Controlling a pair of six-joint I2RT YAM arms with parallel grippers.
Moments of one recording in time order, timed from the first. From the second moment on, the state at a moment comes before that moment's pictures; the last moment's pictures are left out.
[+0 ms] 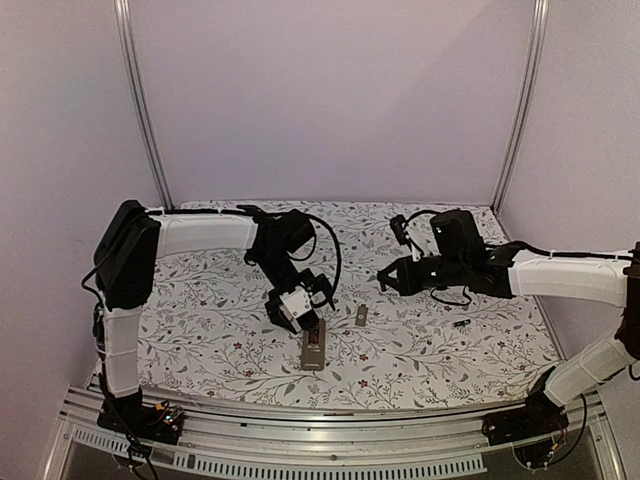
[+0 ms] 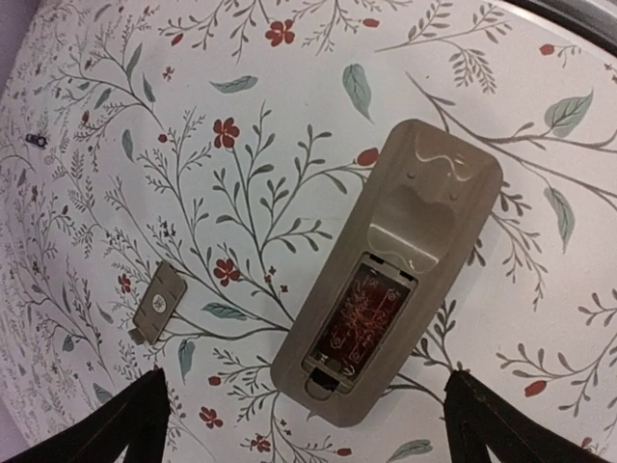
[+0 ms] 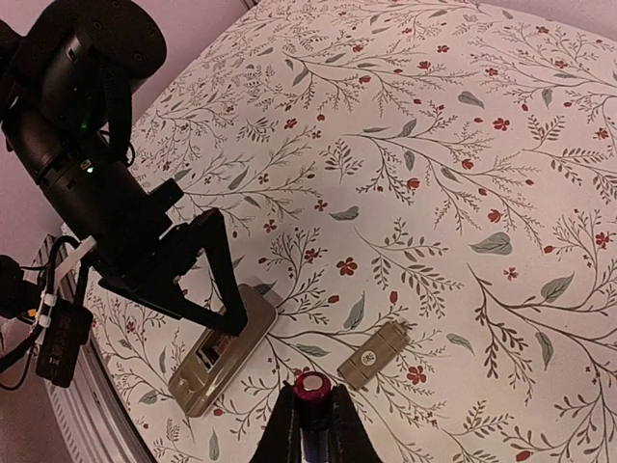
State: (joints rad) left arm -0.74 2.06 1.56 -0.88 0.53 1.95; right arm 0.72 1.43 0.88 -0.04 -0.23 0.33
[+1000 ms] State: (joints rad) left arm -0.89 2.21 1.65 -1.05 0.38 1.88; right arm 0.72 1.27 0.74 0.01 -0.18 0.26
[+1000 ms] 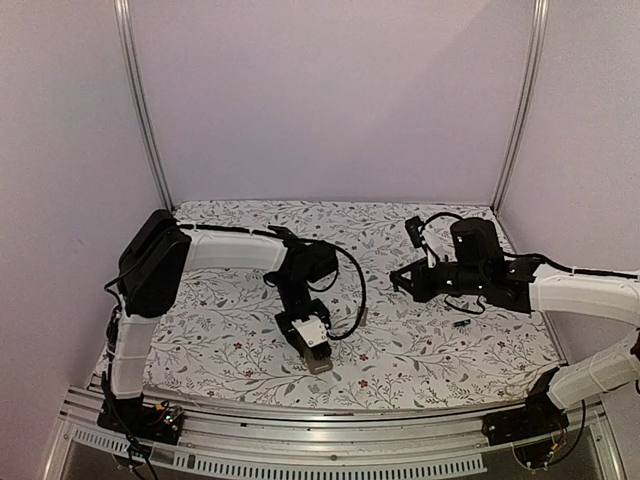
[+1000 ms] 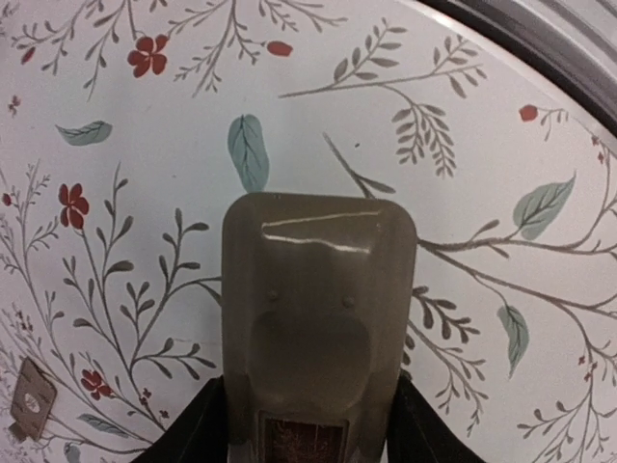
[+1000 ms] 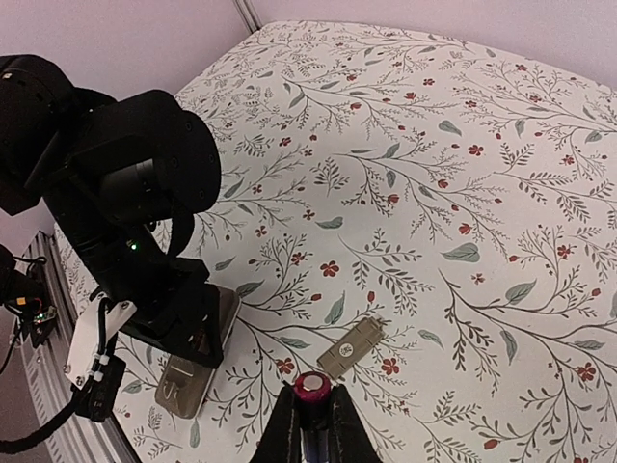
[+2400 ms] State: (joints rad) left arm -0.78 1.58 0.69 -0.11 0.62 0.85; right arm 0.91 1.51 0.96 -0.06 -0.30 0.24
